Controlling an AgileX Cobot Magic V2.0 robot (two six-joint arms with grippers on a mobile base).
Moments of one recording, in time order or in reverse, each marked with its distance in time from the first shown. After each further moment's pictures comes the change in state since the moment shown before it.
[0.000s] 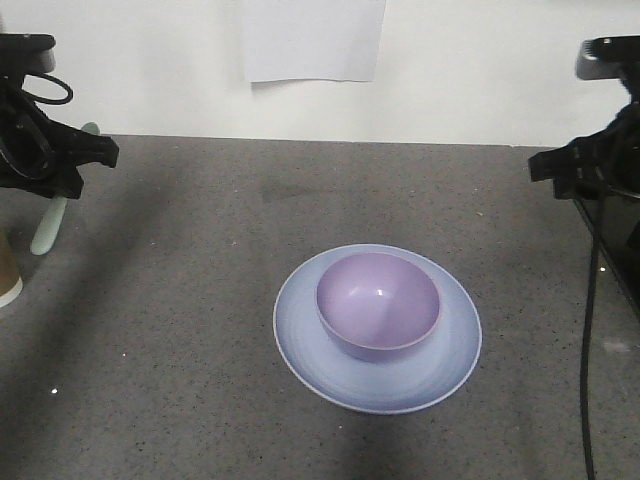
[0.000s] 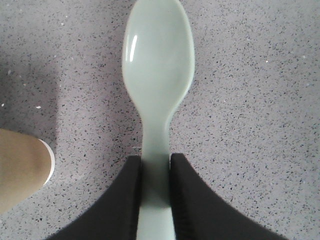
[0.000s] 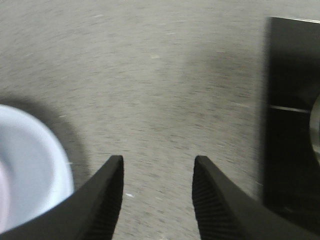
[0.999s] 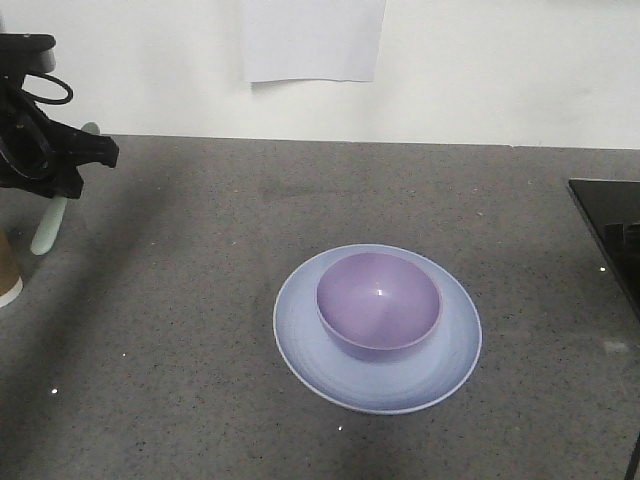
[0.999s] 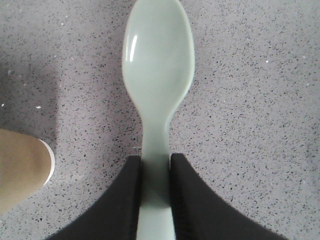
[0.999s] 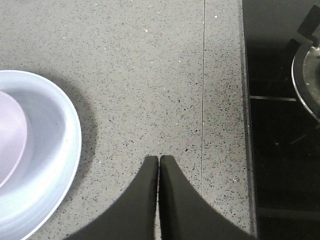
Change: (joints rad) left arm 0.000 0.000 0.000 0.000 0.000 0.000; right arm -0.038 -0.372 0.332 0.063 -0.068 -0.013
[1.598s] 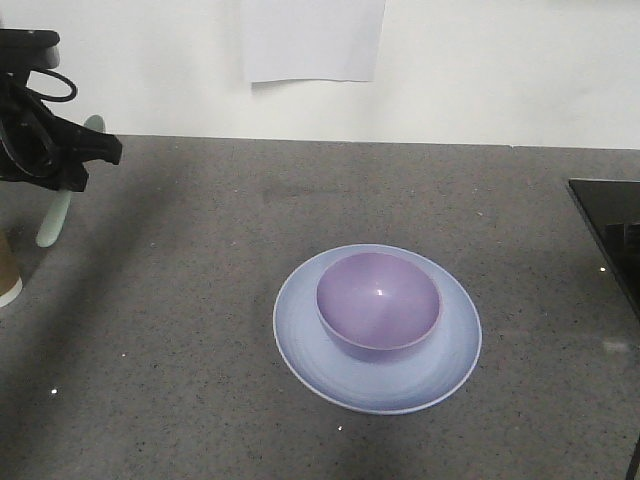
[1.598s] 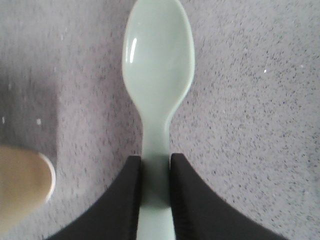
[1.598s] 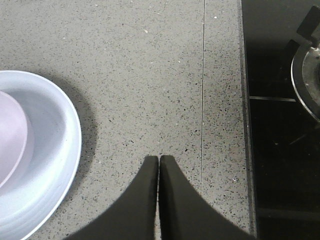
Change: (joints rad) left arm 0.000 0.009 0.000 0.000 -0.051 0.044; right arm 0.000 -0.001 0.000 -0.001 0.000 0.000
